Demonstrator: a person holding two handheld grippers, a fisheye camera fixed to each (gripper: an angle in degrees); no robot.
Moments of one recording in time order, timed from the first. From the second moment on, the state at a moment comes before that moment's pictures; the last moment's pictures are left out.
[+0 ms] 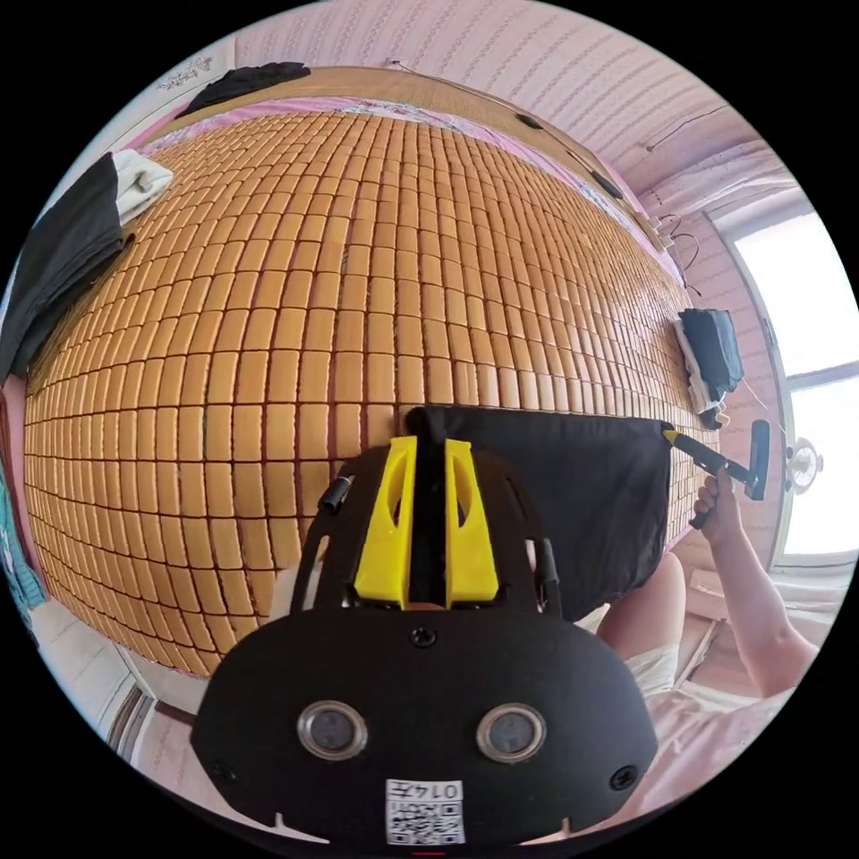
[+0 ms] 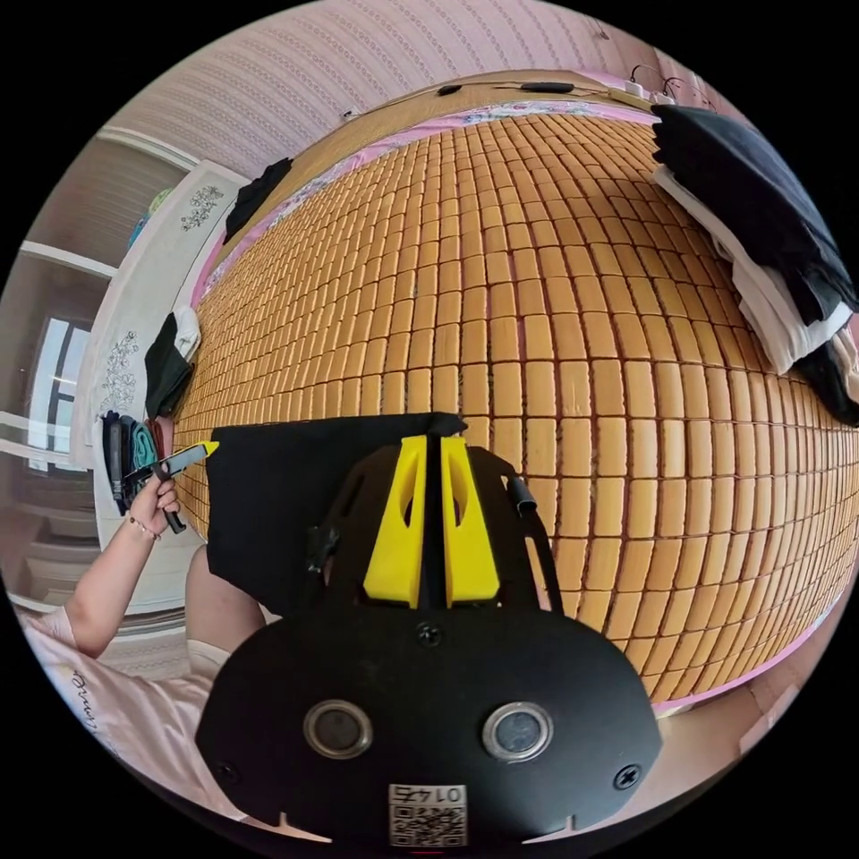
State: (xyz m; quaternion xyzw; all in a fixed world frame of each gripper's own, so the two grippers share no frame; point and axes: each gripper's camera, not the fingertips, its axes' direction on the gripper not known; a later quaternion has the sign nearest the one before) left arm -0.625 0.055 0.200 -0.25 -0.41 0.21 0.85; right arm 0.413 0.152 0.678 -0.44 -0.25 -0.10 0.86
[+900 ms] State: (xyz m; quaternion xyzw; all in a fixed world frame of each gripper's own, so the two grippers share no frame) left arm -0.566 0.265 0.249 -0.30 -0.31 0.42 0.79; right arm 0.043 0.096 0.640 -0.40 -0.21 -0.53 0.72
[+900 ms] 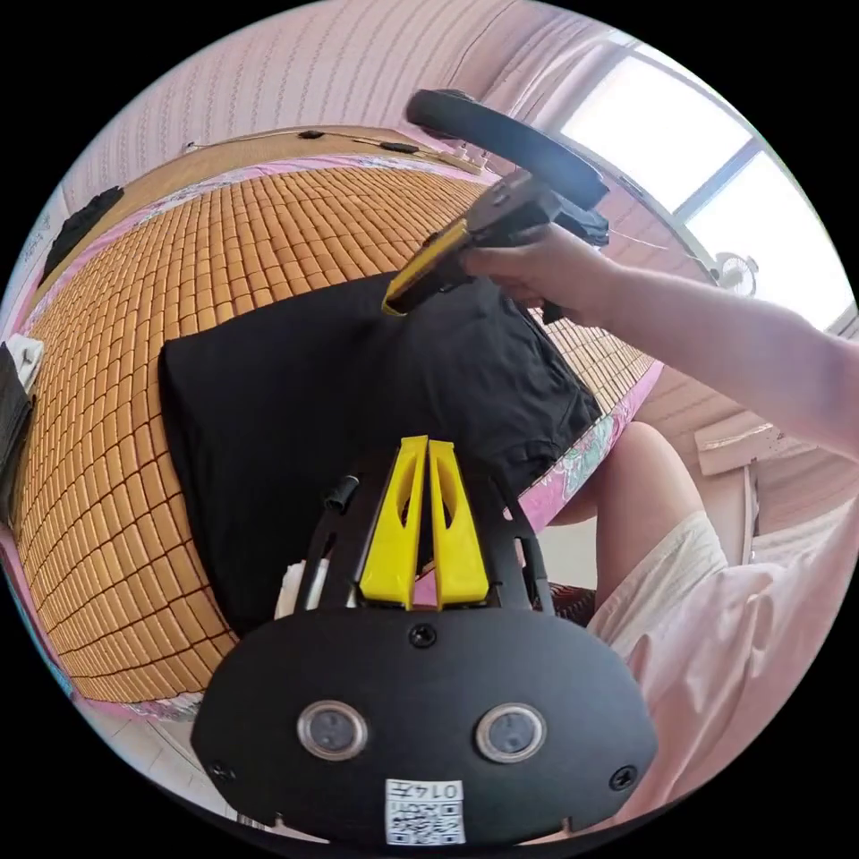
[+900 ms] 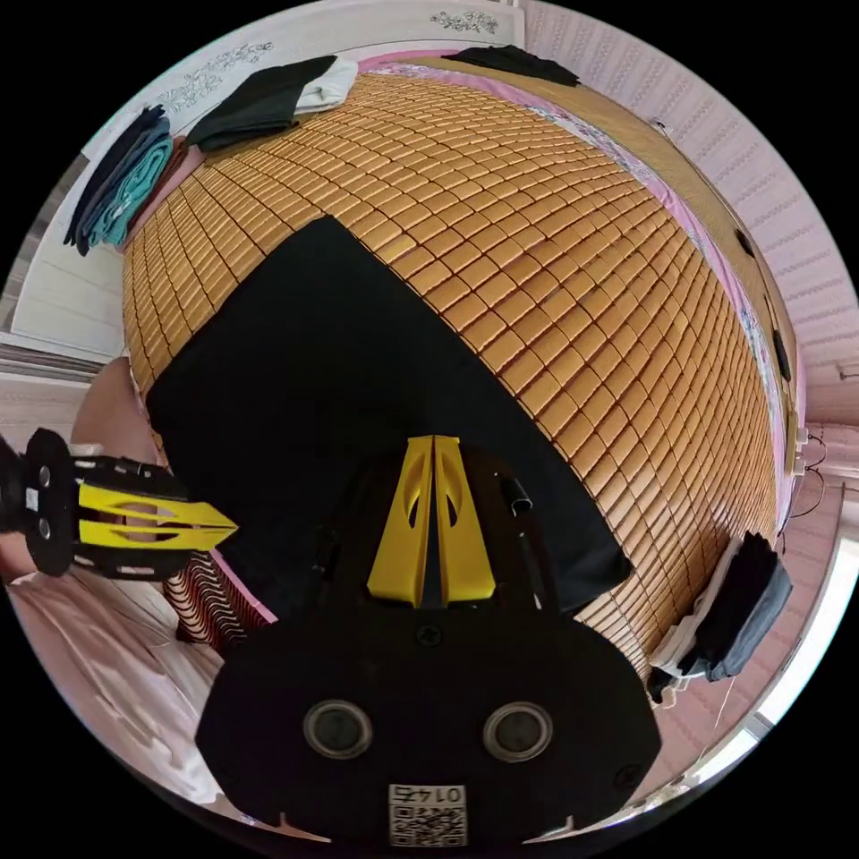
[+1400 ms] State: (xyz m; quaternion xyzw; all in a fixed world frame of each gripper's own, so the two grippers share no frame) left arm -0.578 0.356 0.264 -0.33 -0.30 0.51 0.73; right arm -0.044 0.102 0.704 -0.46 -0.12 -0.60 0.65
